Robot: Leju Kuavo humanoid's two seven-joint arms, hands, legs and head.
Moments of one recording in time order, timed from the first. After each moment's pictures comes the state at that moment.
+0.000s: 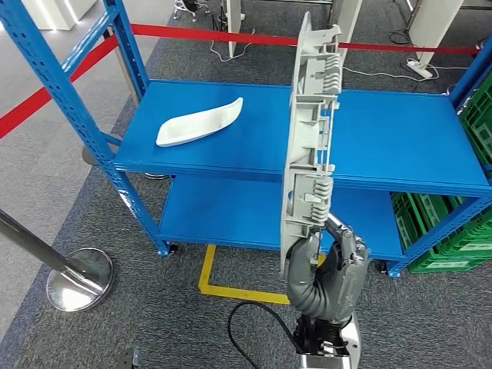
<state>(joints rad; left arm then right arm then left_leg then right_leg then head) -0.10 -0.25 1.06 -0.21 -0.74 -0.09 -0.34 0.04 0.09 0.59 -1.89 0.52 -0.65 -0.54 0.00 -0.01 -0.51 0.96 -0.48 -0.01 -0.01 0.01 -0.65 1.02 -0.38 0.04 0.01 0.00</state>
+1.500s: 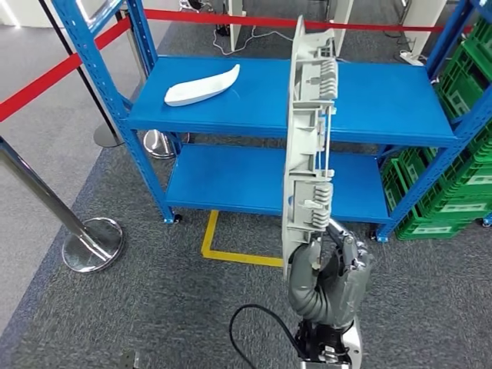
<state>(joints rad) -0.10 -0.26 1.06 -0.21 -0.74 -0.09 -0.34 0.05 0.08 0.59 -1.89 0.53 -0.67 -0.56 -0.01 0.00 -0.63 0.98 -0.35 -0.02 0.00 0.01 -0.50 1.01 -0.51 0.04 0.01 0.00</state>
